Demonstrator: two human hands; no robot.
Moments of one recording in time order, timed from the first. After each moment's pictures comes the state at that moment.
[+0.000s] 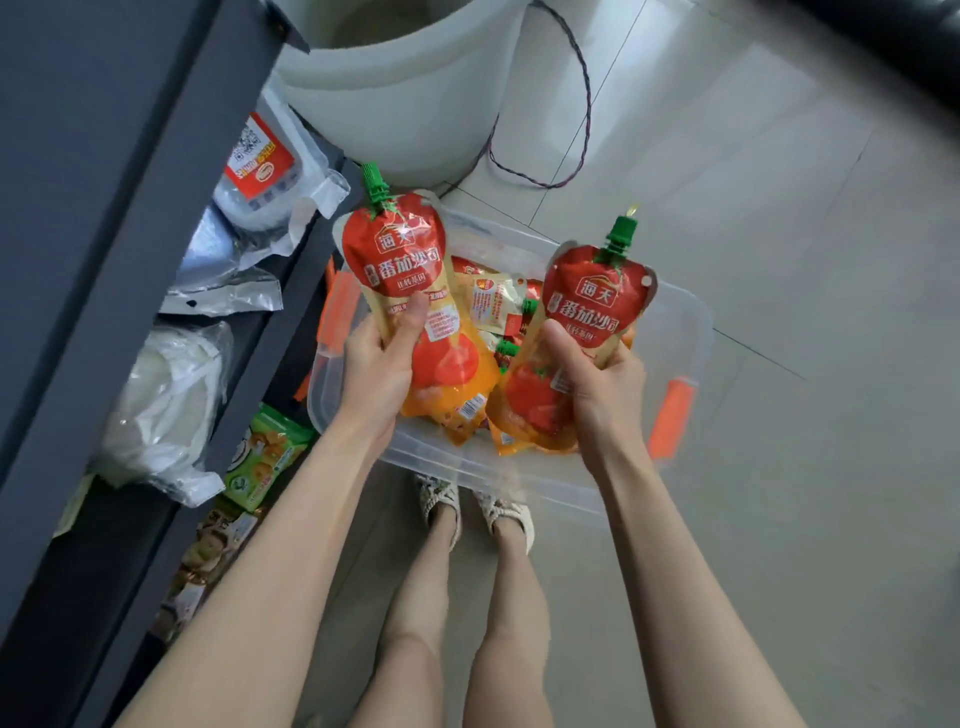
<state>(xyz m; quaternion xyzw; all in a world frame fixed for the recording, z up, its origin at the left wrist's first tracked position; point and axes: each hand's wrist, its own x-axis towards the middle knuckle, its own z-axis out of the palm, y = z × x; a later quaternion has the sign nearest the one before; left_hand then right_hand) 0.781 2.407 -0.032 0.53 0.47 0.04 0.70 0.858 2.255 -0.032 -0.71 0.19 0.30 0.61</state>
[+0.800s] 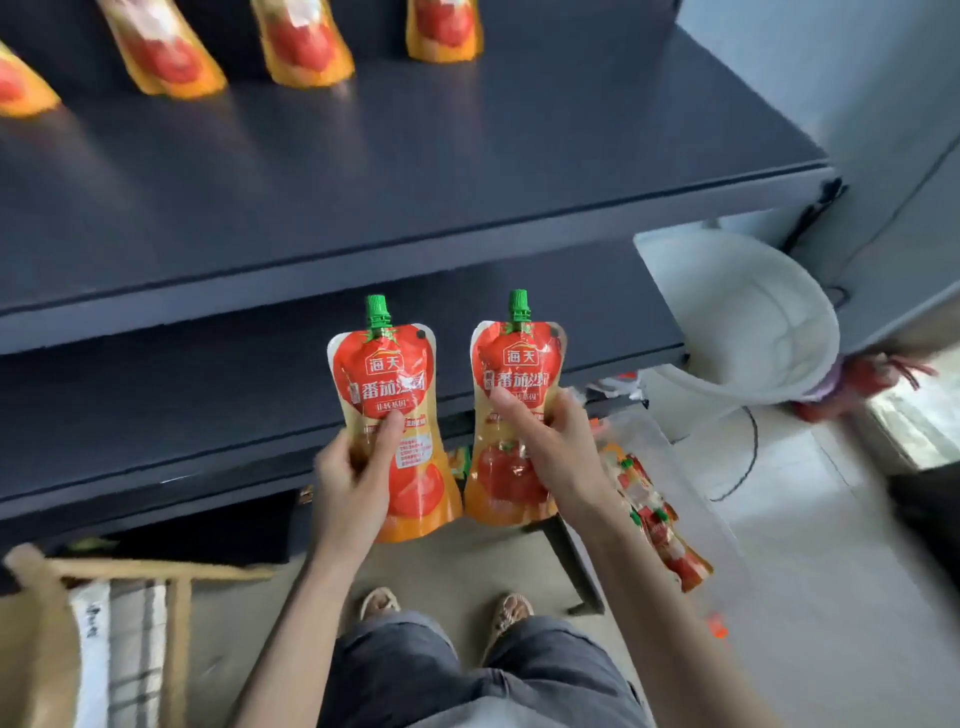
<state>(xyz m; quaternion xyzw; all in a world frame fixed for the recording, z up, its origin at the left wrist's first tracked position) 0.458 2.291 0.328 0.43 0.61 0.47 0.47 0.631 2.298 0.332 -0.57 -0.37 0.56 0.47</state>
